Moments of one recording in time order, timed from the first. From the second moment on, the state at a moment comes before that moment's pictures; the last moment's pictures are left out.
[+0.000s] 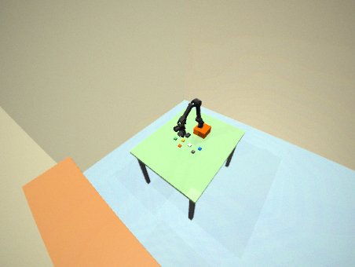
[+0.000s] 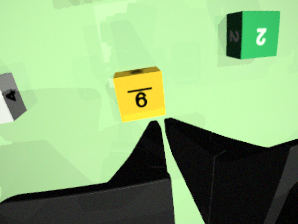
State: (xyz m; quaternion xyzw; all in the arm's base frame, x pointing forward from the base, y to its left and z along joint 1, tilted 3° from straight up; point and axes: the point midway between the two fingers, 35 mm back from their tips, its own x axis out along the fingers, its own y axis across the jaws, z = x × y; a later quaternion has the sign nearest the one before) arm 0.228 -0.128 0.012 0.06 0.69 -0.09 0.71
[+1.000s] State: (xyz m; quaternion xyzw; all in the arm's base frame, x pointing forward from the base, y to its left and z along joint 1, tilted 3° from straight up) arm 0.231 -0.131 -0.007 0.06 0.69 -0.09 0.72
